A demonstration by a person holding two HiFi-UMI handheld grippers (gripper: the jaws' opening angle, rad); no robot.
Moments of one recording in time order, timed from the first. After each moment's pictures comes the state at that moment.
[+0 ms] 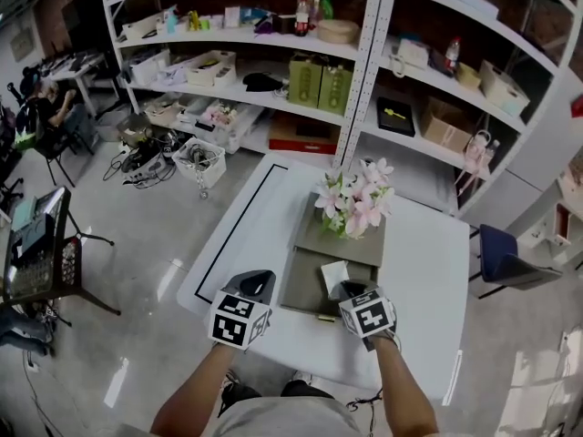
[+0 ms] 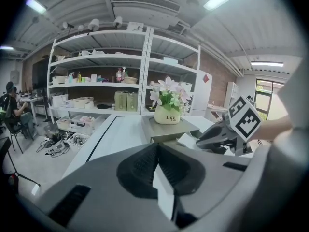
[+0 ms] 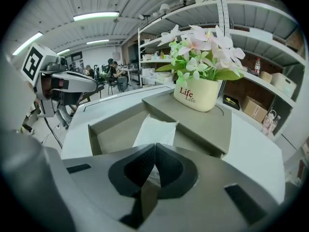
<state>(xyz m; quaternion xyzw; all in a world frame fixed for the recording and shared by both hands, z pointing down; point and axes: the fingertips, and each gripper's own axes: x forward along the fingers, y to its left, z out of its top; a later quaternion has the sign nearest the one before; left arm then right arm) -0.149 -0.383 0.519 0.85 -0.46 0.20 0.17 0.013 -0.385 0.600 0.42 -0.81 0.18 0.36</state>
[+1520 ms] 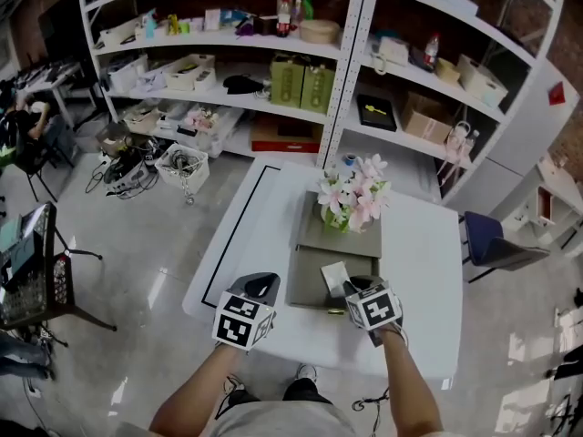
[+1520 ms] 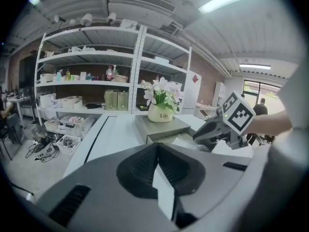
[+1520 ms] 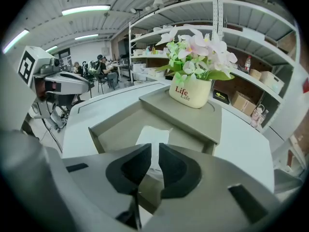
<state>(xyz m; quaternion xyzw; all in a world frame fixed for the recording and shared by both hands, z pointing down) -0.160 -0.375 0.520 0.88 -0.39 0.20 0.16 0.014 -0.371 0.592 0.47 -0.77 0.20 0.38</state>
